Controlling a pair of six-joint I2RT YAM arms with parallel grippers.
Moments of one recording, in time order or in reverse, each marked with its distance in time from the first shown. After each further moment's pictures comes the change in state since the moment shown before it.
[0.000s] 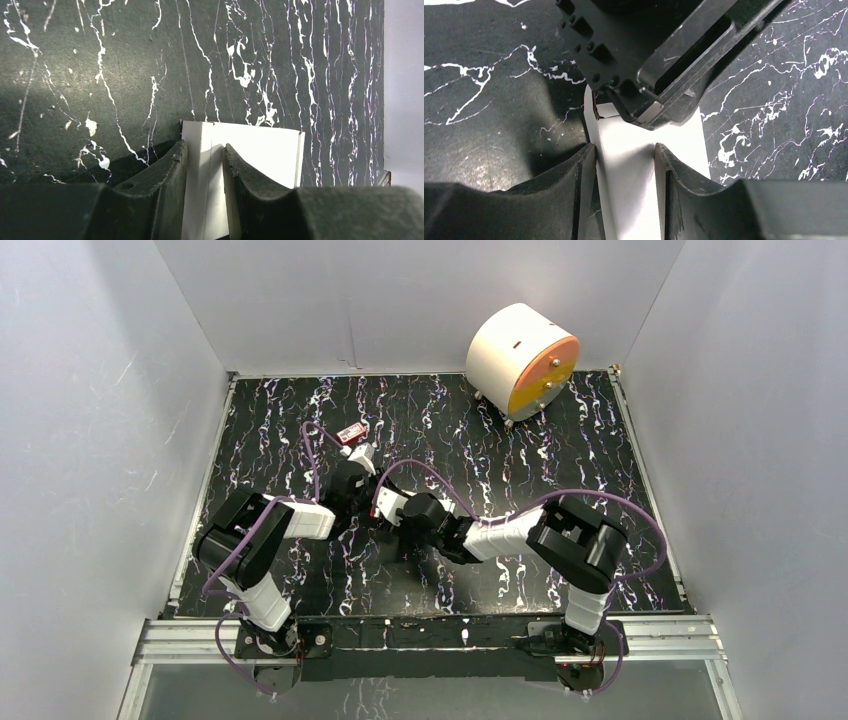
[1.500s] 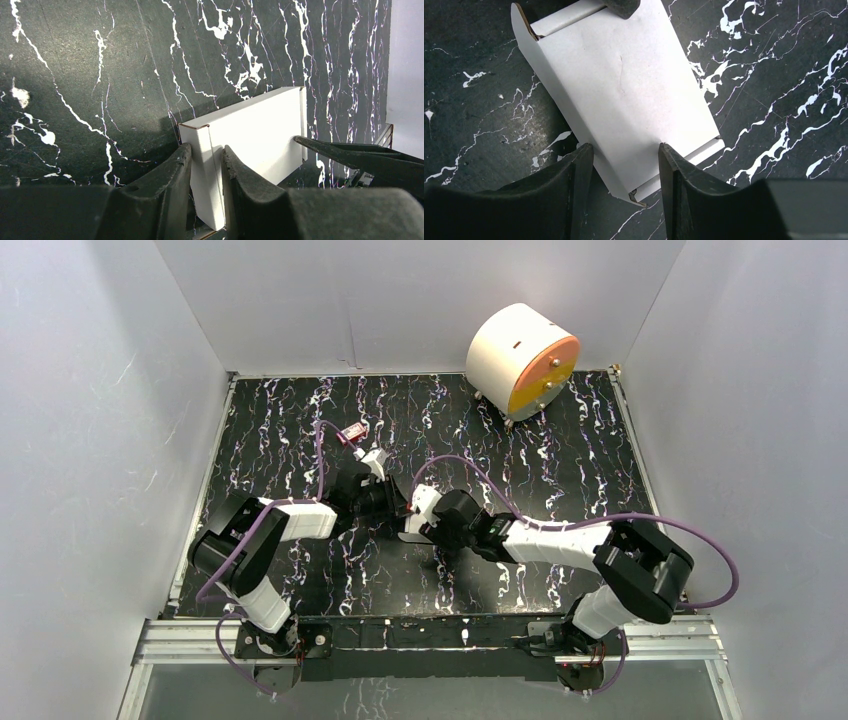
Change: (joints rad) left arm -0.018 -0.039 0.035 -0.161 0.083 0.075; right arm -0.082 -0.313 -0.135 -0.381 -0.044 0.158
